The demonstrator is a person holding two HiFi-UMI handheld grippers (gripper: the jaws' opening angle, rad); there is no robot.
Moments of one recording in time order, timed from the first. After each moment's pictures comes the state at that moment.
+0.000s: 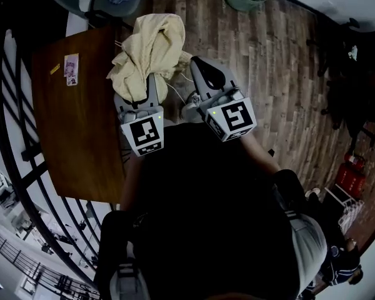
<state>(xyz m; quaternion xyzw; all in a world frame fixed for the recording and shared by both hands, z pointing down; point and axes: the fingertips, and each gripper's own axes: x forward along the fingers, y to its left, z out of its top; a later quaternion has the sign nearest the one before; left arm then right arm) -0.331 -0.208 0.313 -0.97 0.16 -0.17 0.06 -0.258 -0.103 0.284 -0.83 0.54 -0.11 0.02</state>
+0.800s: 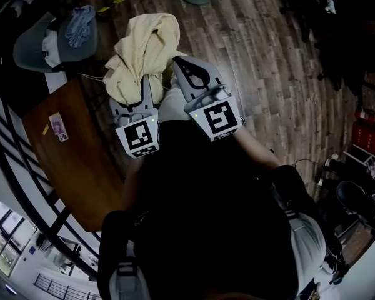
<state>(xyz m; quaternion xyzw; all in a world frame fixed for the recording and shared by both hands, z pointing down) -0.166 -0.122 0.316 -0.99 0.02 -0.14 0.06 -0.131 -0.029 0.282 -0.89 0.45 -0.08 -0.01</state>
